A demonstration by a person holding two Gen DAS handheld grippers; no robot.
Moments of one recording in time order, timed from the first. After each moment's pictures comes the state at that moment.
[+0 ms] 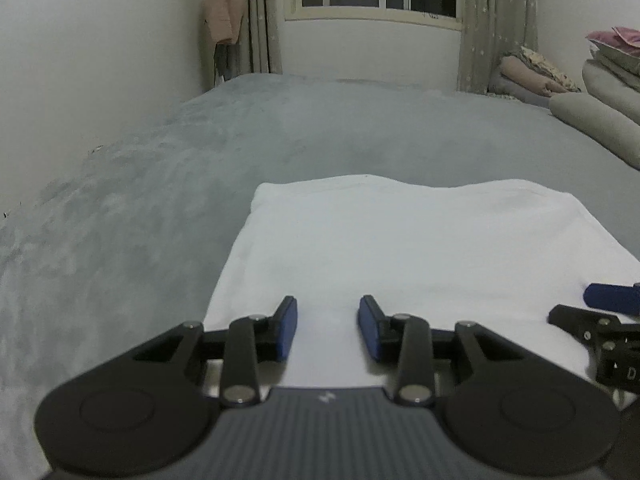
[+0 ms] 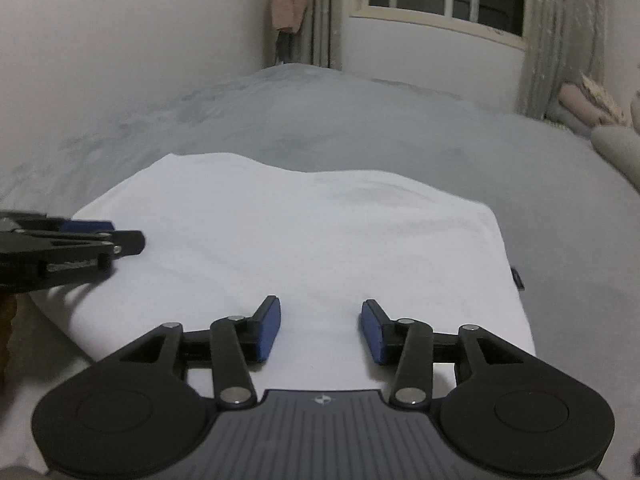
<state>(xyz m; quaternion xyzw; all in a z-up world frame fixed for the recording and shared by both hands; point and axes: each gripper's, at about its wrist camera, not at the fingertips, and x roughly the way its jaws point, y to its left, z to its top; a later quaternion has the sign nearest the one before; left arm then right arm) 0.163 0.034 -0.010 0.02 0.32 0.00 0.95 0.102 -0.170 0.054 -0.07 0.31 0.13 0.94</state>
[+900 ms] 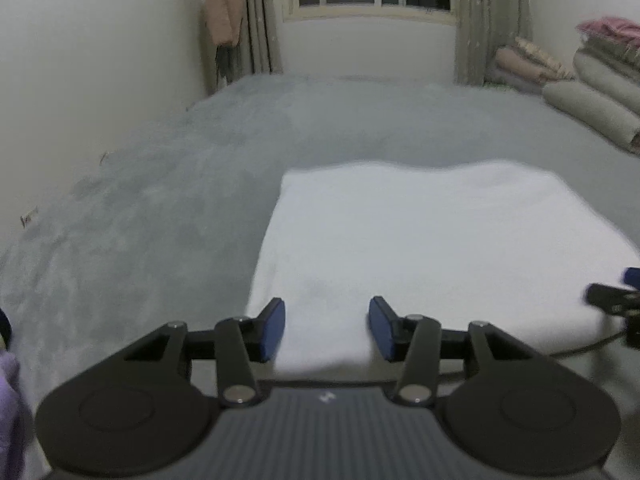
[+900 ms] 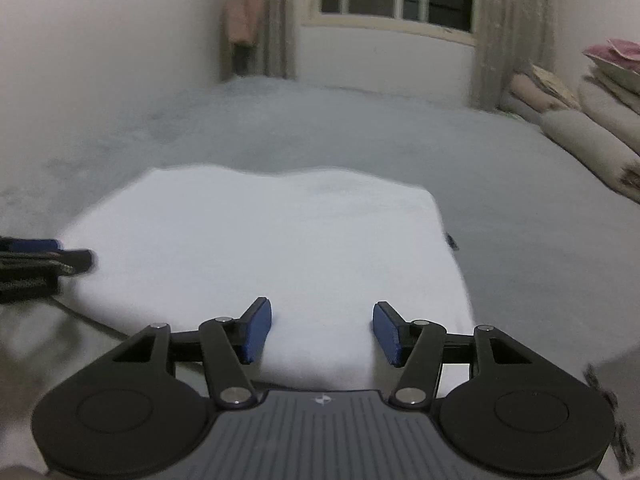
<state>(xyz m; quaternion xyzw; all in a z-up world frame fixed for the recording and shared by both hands) 0.108 0.050 -0.003 0.02 0.33 0.00 0.95 0.048 -0.187 0.064 -0.03 0.31 0.06 0.95</state>
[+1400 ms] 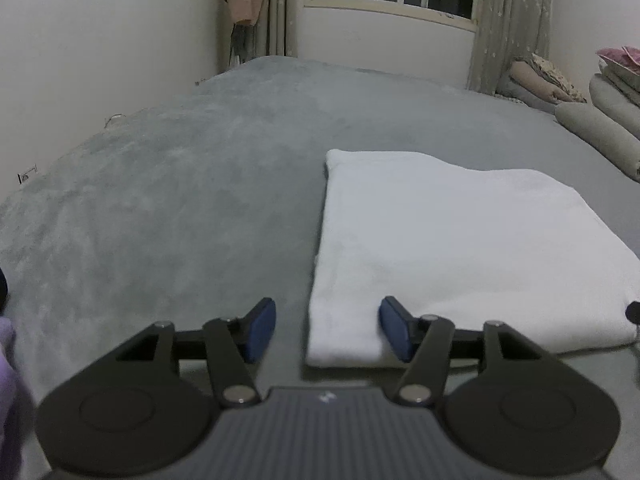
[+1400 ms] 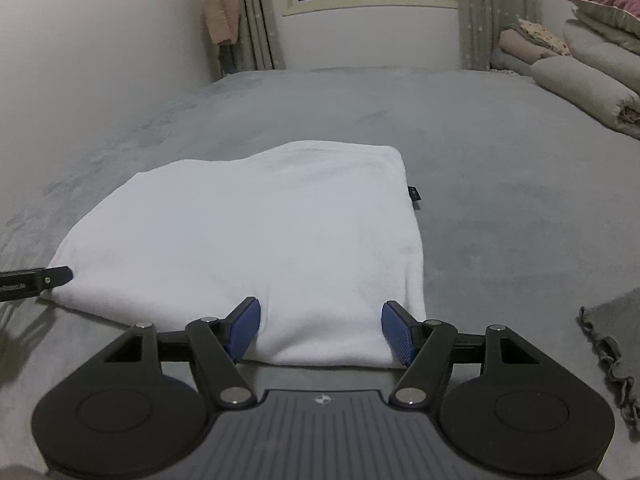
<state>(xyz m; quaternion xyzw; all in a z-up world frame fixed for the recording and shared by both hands) 0.109 0.097 -0.005 -0.01 0.34 0.01 0.94 0.043 -0.231 0.064 0.03 0.33 0.07 0.94</state>
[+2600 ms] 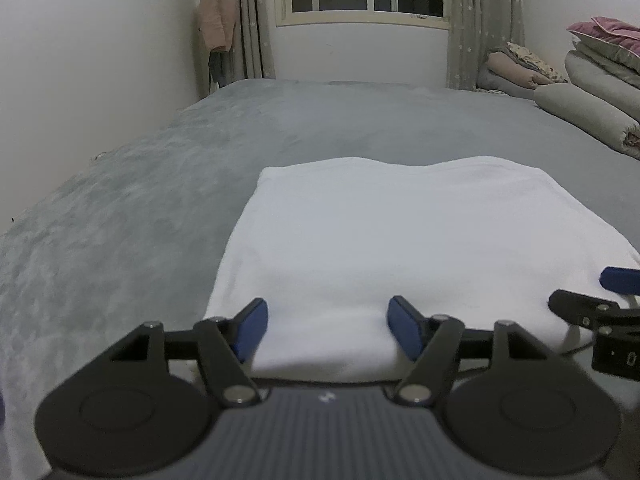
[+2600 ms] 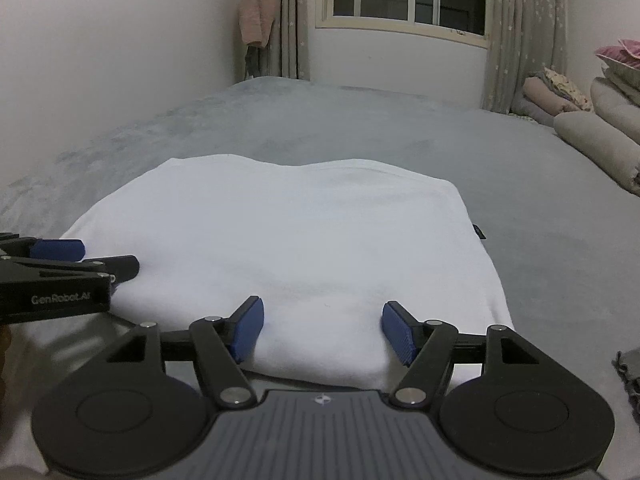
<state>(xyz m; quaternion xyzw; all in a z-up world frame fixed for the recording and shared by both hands) 0.101 0.029 -0.009 0.03 0.31 -0.01 0.95 0.046 -0.169 0.059 -0.04 0.30 0.08 0.95</state>
